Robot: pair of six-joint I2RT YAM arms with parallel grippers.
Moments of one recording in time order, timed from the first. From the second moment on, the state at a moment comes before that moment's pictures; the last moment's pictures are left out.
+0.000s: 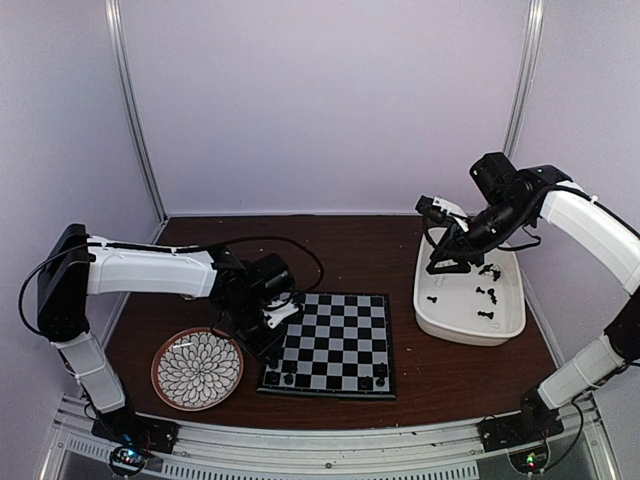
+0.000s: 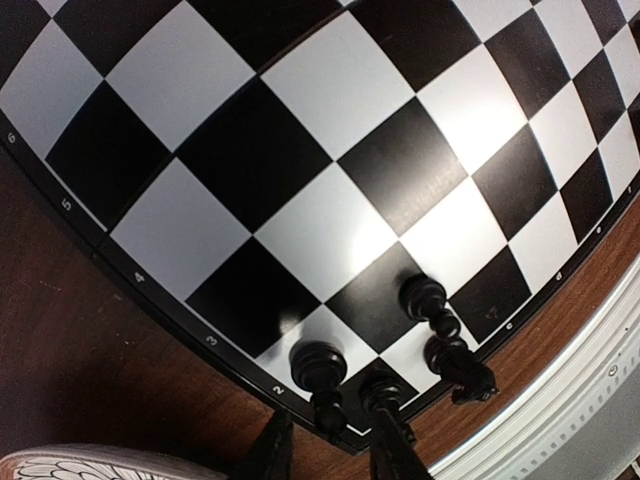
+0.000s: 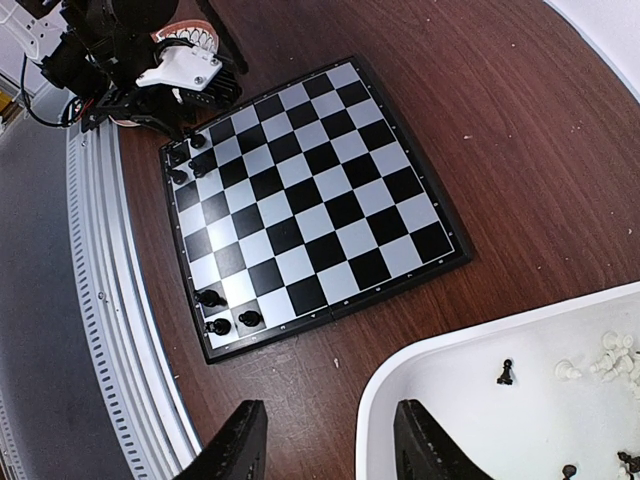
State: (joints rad) left arm -0.94 1.74 1.19 -0.87 0.17 -0.18; right arm 0.37 1.43 1.45 -1.14 -0.58 -0.57
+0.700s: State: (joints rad) left arm -0.94 1.76 1.20 -0.86 0.15 -0.18; right arm 0.37 1.43 1.45 -1.14 -0.58 -0.57
